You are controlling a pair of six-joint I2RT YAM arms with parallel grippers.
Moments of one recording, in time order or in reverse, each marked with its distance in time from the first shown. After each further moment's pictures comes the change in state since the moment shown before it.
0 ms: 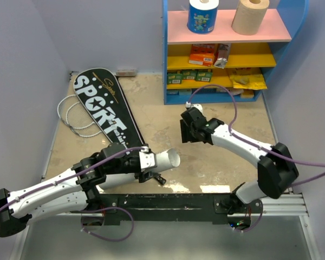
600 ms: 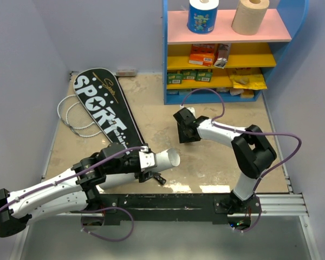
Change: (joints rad) left arm 0.000 -0.005 0.000 0.009 -0.008 -0.003; right arm -0.029 0.313 0.076 0.101 -0.012 0.000
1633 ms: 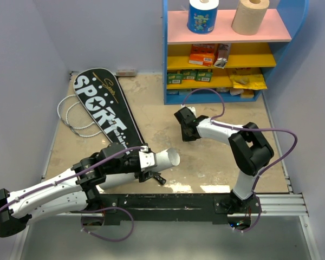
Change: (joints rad) left arm 0.000 -0.001 0.000 0.000 -0.007 -0.001; right arm -0.025 0.050 0.006 0.046 0.000 -0.005
